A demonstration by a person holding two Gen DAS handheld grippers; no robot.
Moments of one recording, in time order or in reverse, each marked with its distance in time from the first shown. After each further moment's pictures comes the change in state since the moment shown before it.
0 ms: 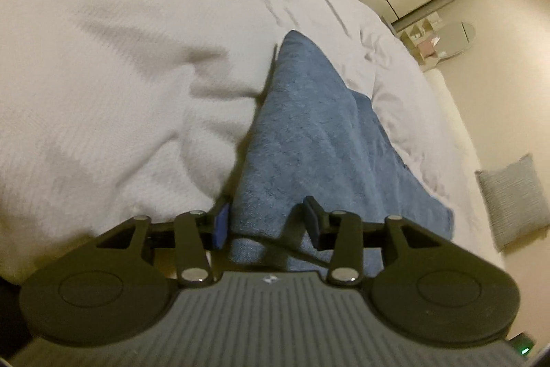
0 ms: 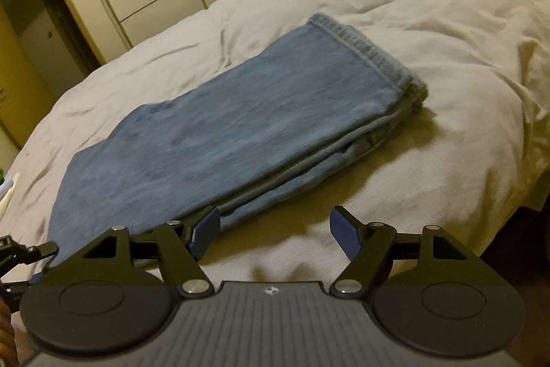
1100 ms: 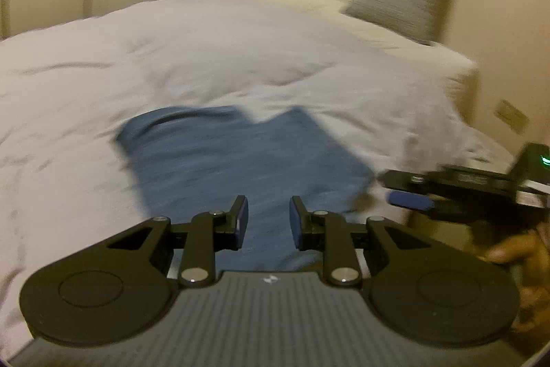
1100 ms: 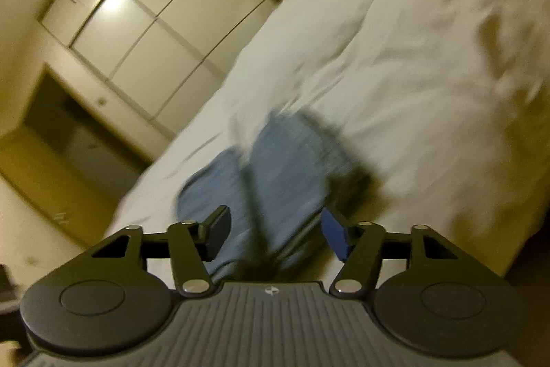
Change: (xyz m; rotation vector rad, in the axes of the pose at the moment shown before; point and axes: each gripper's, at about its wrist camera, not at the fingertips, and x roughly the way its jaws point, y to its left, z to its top) left arm 0.036 -0.233 -0.052 0.898 0.066 -0.152; right arm -0.026 -0.103 0.039 0.355 -0.122 0.328
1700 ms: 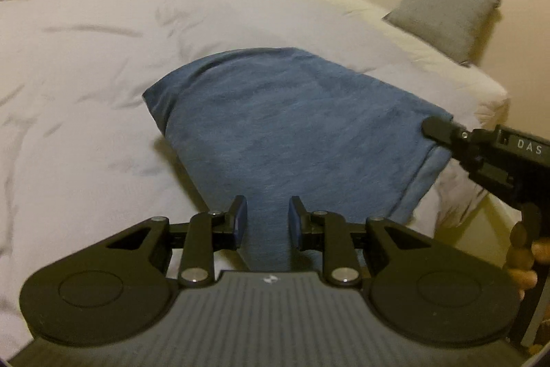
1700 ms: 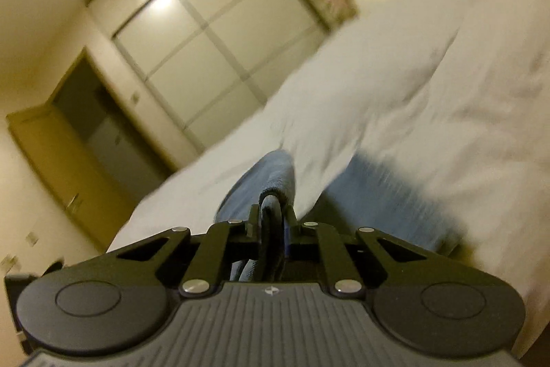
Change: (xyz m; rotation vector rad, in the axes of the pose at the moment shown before) left arm 0.036 0.022 0.006 -0.114 -0.001 -0.010; right arm 0.012 0.061 0.026 -0.217 -0.168 0.003
